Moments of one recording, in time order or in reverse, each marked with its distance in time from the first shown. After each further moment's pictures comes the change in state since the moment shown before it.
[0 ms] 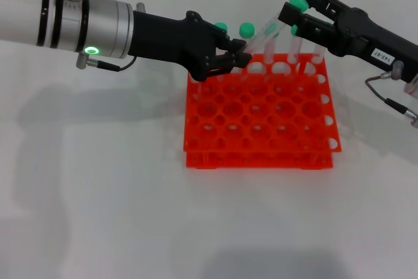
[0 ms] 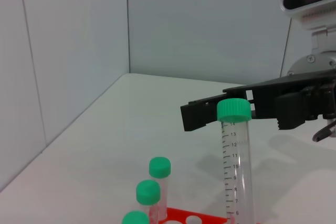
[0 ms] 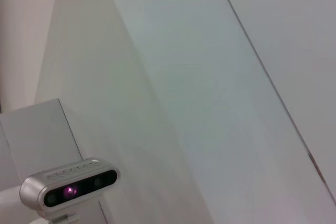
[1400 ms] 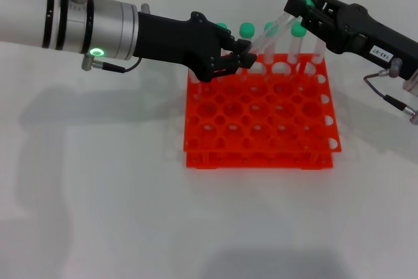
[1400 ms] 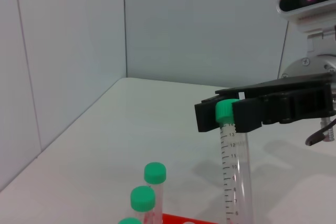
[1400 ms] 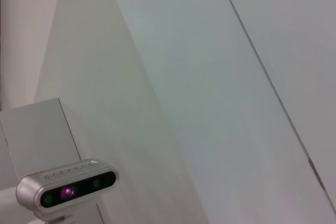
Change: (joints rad) left arm 0.000 -0.011 0.000 0.000 -0.008 -0.004 0.003; right arm 0.007 0.000 -0.006 0.004 0.014 0.006 -0.026
